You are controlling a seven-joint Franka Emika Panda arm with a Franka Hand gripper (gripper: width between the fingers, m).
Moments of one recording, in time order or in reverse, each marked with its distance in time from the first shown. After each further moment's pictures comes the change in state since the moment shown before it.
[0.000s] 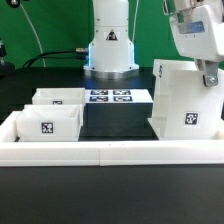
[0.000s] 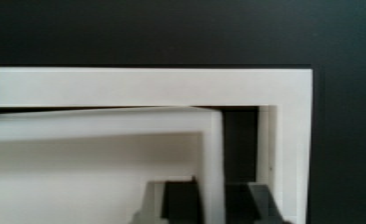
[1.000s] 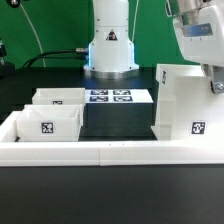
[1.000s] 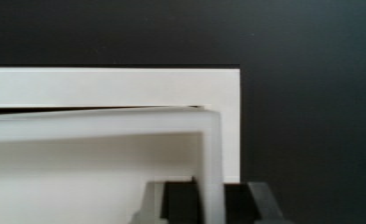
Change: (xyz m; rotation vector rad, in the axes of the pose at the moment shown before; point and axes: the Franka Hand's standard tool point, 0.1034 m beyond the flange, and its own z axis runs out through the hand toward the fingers) arm 0.004 -0.040 0.005 0.005 -0.015 -0.001
